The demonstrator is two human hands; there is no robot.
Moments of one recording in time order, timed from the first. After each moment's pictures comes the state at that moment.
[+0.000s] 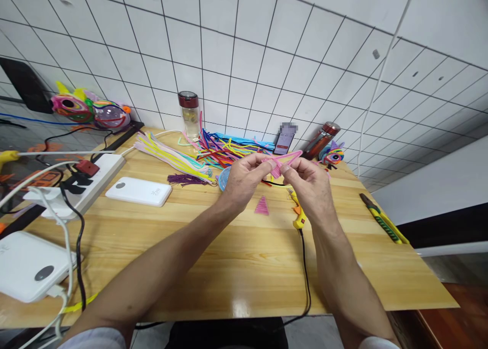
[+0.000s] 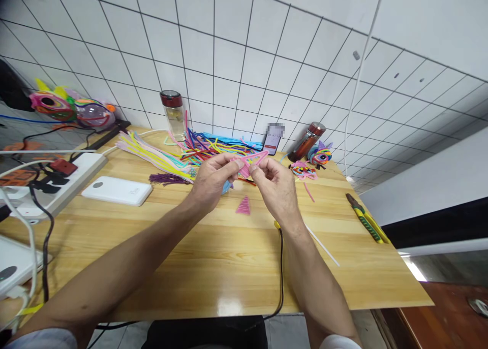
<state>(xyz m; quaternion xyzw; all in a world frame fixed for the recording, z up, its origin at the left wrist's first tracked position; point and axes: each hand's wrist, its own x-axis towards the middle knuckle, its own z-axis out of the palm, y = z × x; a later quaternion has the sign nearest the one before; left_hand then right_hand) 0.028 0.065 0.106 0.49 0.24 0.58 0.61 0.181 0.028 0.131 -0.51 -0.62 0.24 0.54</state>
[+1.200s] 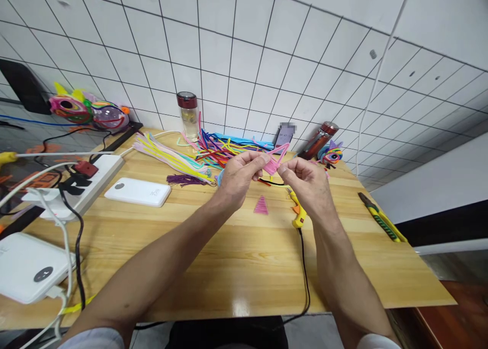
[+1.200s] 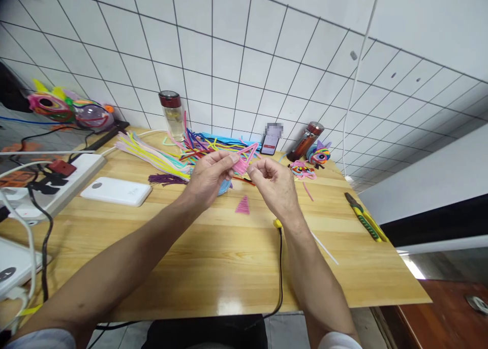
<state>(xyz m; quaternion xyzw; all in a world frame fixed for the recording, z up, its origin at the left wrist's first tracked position) 0.024 0.072 0.107 0.42 0.25 0.58 0.65 0.186 0.027 0.137 -0.55 -0.63 0.23 0.49</state>
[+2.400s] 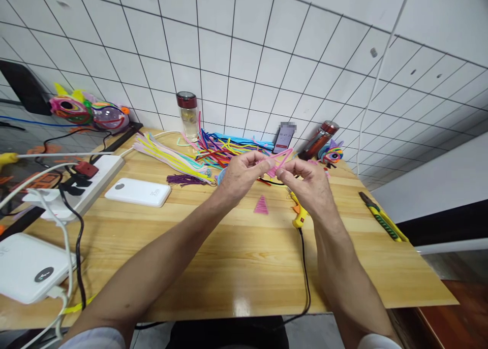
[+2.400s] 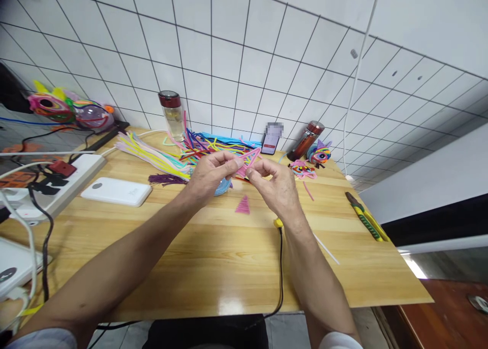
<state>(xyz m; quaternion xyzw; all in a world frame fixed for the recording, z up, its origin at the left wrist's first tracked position) 0.016 0.077 0.107 0.56 0.23 0.54 0.59 0.190 0.028 0.136 -0.54 -0.67 0.19 0.47</state>
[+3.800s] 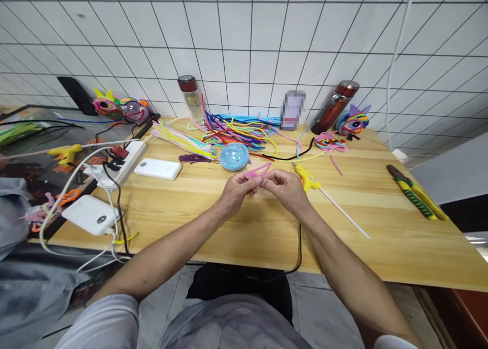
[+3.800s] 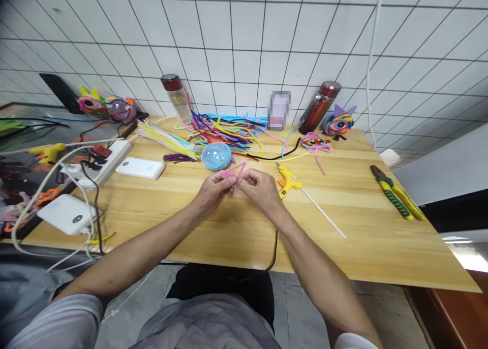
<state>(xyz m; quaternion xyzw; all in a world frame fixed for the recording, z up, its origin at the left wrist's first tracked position) 0.033 0.007 0.011 0.42 0.37 0.50 0.66 0.205 -0.006 0.041 -0.52 -0.64 0.37 0.44</state>
